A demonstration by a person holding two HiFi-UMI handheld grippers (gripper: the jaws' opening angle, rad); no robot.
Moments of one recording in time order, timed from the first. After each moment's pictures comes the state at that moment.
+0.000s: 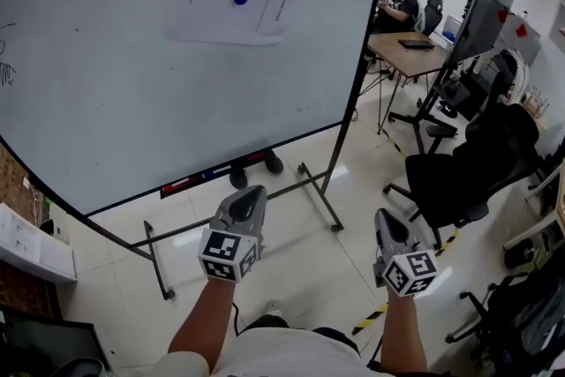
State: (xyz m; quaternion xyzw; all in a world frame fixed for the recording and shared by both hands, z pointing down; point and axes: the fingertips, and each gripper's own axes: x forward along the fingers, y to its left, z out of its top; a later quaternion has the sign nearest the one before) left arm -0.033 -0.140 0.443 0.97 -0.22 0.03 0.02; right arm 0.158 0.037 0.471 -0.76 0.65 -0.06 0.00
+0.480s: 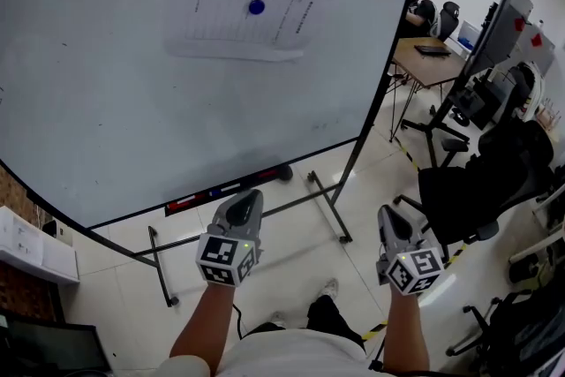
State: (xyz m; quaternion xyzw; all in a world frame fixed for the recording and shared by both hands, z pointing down) left arm -0.031 -0.230 0.451 0.97 -0.26 0.04 0.04; right arm 0.182 -0.064 0.460 -0.74 0.67 -0.06 0.01
